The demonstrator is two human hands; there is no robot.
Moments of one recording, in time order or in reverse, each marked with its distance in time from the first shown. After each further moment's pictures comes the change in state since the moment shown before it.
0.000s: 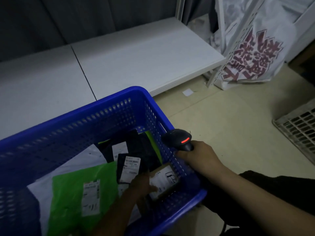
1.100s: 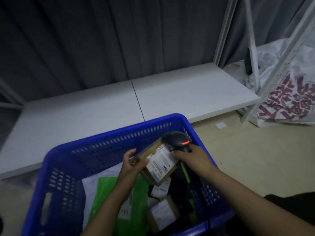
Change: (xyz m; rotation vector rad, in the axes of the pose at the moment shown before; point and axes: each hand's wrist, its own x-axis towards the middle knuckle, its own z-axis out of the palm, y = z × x) left_hand -0.203 0.017 -0.132 -1.130 0.778 0.181; right_hand -0.024 -0.084 0.039 0.274 -0.084 -0.254
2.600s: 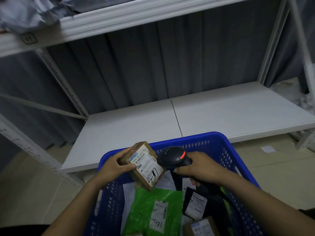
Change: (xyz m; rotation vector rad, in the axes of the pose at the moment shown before) left_hand -0.018 0.080 -0.176 0.537 0.044 0.098; right_hand -0.024 -0.090 0.042 -0.251 -0.511 -0.386
